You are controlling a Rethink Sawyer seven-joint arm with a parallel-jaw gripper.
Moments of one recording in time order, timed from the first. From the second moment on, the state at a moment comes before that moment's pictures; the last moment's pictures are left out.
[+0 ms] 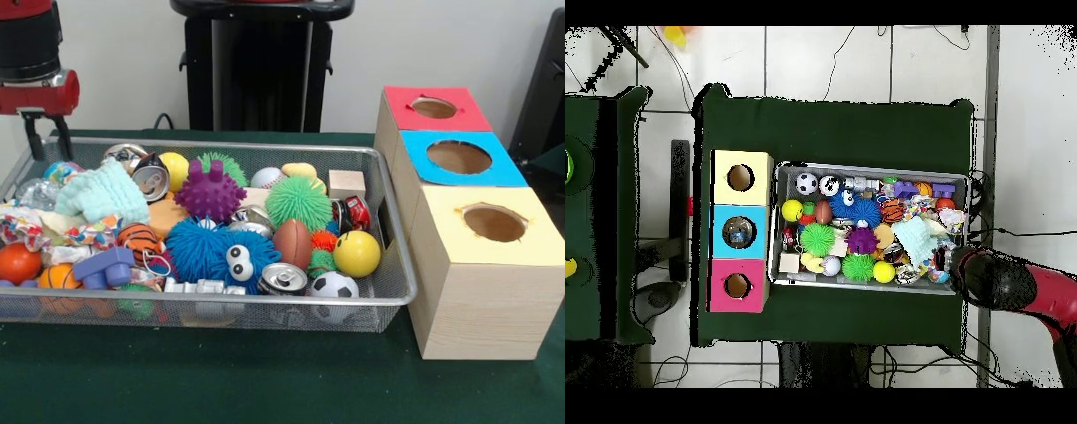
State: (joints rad) arm -1.14 -0.65 0.54 1.74 -0.65 0.64 1.55
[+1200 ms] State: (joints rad) arm -1.14 -0.57 0.57 1.72 -0.65 0.60 1.55
